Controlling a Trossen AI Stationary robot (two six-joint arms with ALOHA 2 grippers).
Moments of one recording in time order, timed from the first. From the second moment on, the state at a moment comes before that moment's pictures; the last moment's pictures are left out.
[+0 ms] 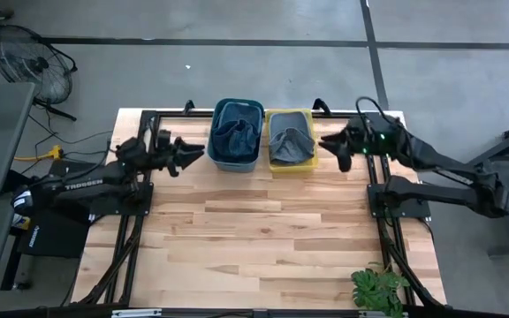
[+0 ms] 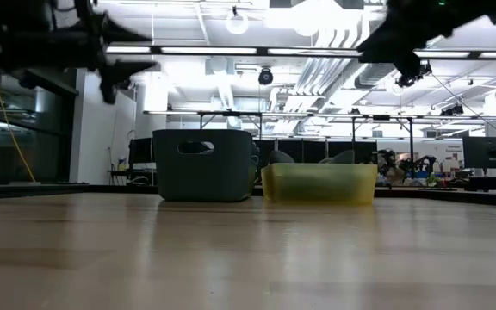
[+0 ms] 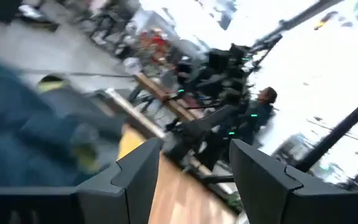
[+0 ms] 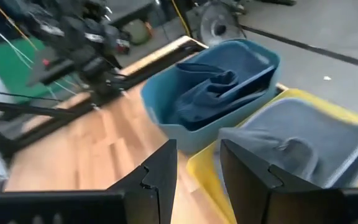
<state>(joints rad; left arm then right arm) 0.45 0.58 0.21 0.56 0.25 -0.71 -0.50 0.74 0.71 -0.31 -0.19 0.30</state>
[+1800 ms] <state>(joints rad) 0.35 0.01 0.06 -0.02 -0.13 -0.66 -0.06 0.02 0.01 0.10 0.07 0.48</state>
